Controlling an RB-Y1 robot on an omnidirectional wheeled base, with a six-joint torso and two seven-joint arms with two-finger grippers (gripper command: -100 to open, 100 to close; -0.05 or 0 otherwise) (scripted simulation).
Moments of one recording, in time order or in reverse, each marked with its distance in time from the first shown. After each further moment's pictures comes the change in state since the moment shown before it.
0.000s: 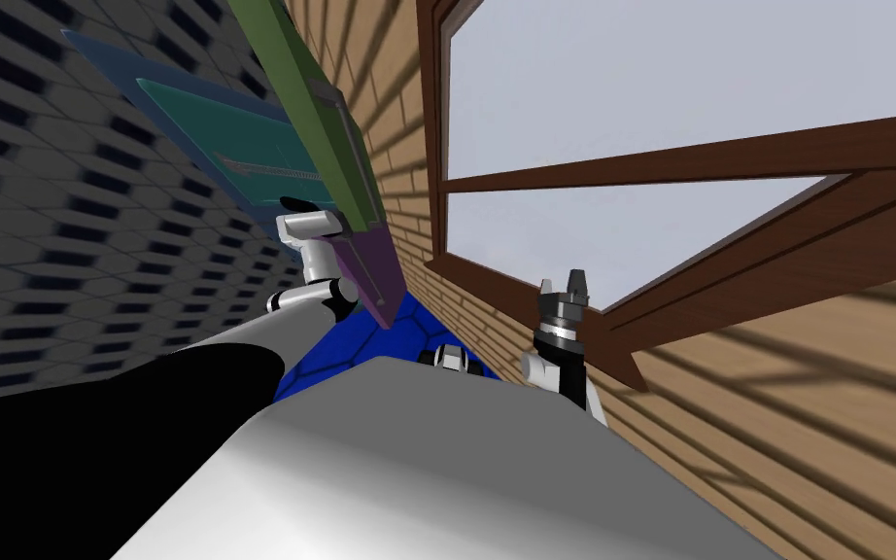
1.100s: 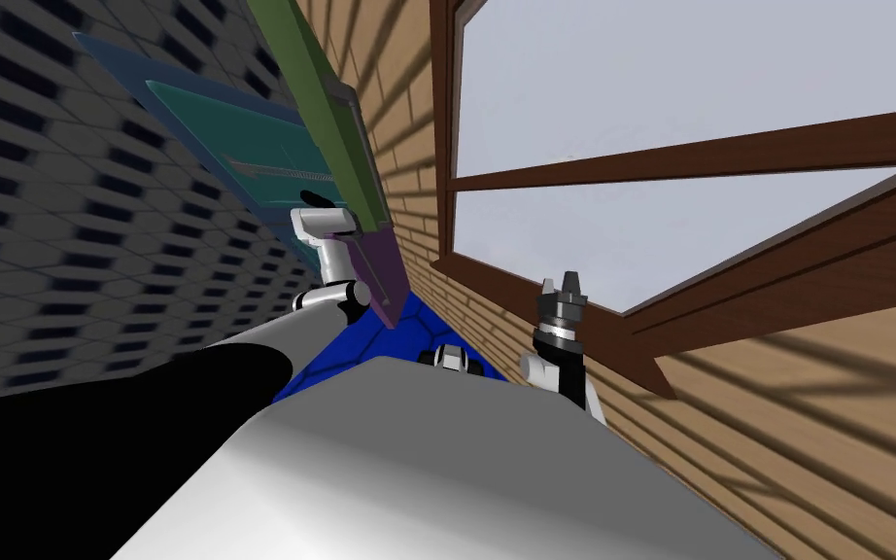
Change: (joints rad) left arm -0.011 -0.115 -0.053 -0.191 -0.139 0.211 0.063; right arm 0.002 -0.001 0.004 0.002 0.001 0.000 -0.001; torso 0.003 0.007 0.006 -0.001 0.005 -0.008
